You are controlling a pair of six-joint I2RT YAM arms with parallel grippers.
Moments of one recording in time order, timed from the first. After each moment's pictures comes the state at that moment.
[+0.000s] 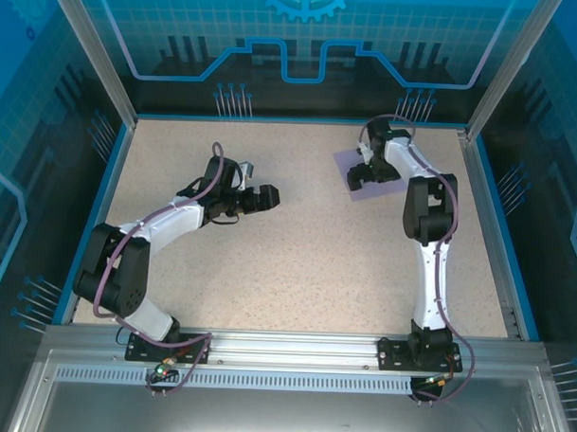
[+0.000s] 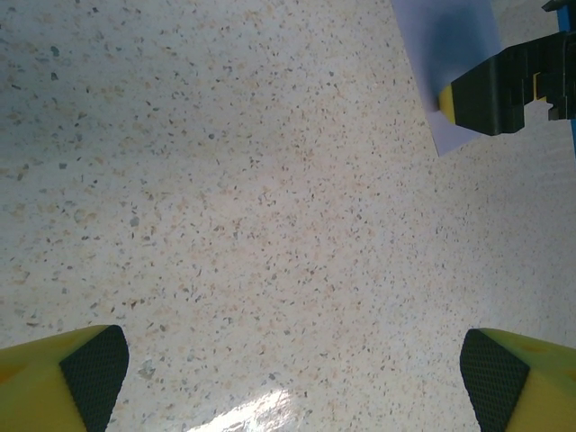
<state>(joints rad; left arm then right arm) -0.30 1.57 0.96 -0.21 0.37 -0.56 0.16 2.40 2.03 -1.00 0.02 -0.13</state>
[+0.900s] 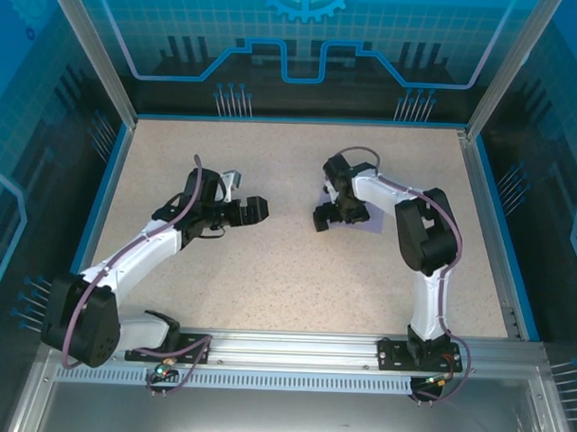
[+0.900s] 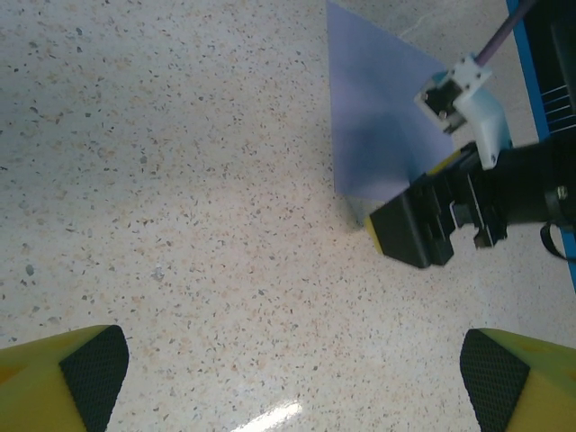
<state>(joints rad) -0.30 1.25 0.81 -0.30 0.37 -0.52 0.46 2.03 1.44 -0.88 -0.02 0.20</state>
